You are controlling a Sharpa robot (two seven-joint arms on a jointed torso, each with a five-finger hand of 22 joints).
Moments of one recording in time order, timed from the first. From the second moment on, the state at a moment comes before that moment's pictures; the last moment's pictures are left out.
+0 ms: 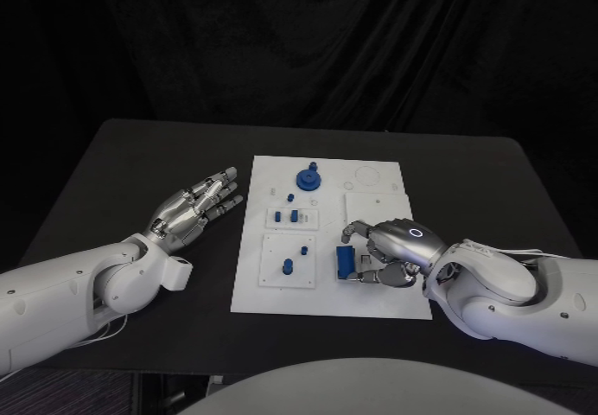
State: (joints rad) left arm 1.09 -0.89 -0.21 1.41 -0.10 0.14 0.67; left_hand 1.36 0.28 -0.29 0.29 0.35 0.29 0.03 0.04 0.04 0.06 0.09 0.12 0.02 0.01 0.17 0.00 0.00 0.15 0.02 0.25 0.01 0.07; right arm 1.07 -1.12 -0.25 1.94 -1.75 -0.50 -0.25; right_hand 1.34 -0.12 0.05 0.29 0.23 0.20 0.14 0.80 0.56 1.46 0.04 1.57 1.31 1.47 -0.03 1.51 1.31 0.05 1.45 0.08 1.30 1.31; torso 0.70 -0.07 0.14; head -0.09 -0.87
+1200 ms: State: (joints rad) left arm 1.09 -0.89 -0.21 1.41 -0.10 0.16 0.66; left_hand 1.36 0.28 -0.29 0.29 0.35 0.31 0.05 0.04 0.04 0.05 0.09 0.12 0.02 0.01 0.17 0.00 0.00 0.15 0.02 0.25 0.01 0.07; right arm 1.06 -1.10 -0.25 1.93 -1.80 -0.47 -0.28; right_hand 1.34 -0.14 0.04 0.29 0.26 0.15 0.13 0.82 0.49 1.47 0.05 1.57 1.31 1.47 -0.03 1.49 1.31 0.05 1.43 0.09 1.25 1.31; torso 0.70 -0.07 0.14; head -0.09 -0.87
